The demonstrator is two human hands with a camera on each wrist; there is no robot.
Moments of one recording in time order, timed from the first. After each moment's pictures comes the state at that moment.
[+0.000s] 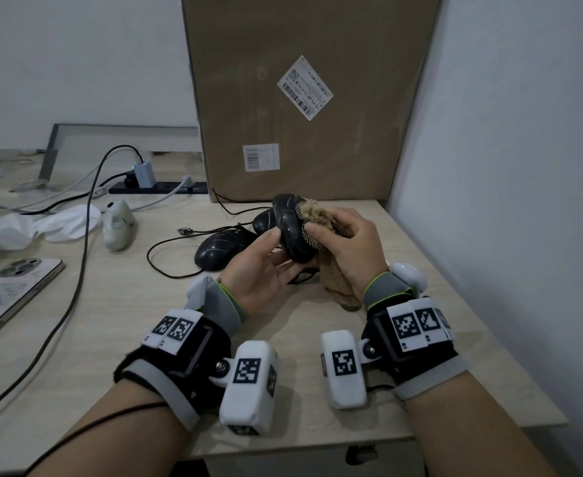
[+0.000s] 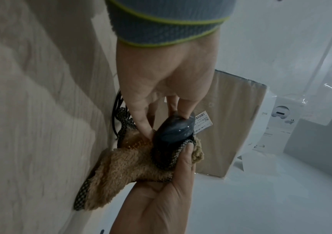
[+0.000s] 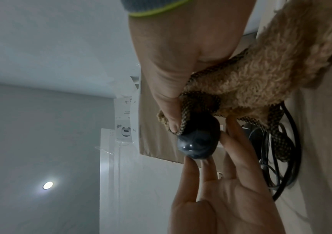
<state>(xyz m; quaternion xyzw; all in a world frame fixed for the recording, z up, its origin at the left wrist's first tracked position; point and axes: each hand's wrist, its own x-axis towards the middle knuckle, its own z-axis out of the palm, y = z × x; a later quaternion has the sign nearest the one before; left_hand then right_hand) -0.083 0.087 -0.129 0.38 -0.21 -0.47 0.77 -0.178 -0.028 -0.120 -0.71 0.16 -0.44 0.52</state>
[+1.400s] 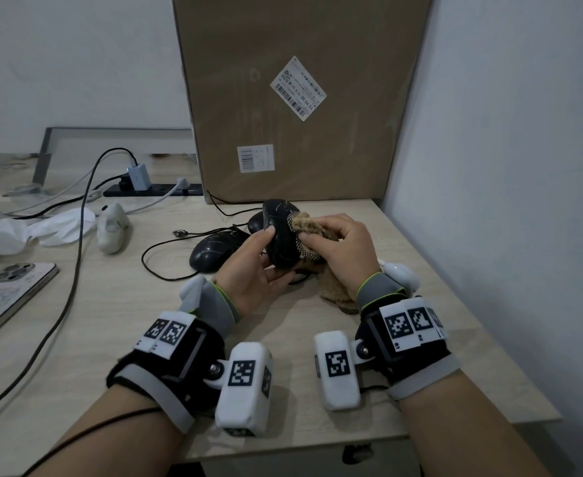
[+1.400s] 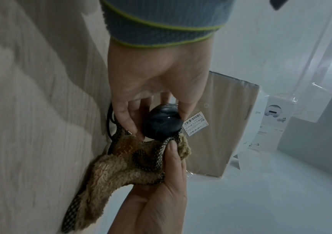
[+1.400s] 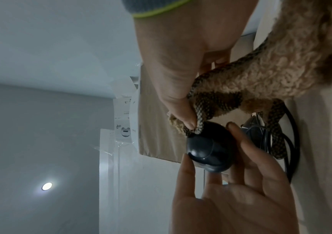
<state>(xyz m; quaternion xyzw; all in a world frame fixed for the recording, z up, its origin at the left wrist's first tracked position) -0.081 0.084 -0.130 0.49 -0.19 -0.43 0.74 -0.180 -0.030 -0.122 -0.75 0.18 -0.43 0.47</state>
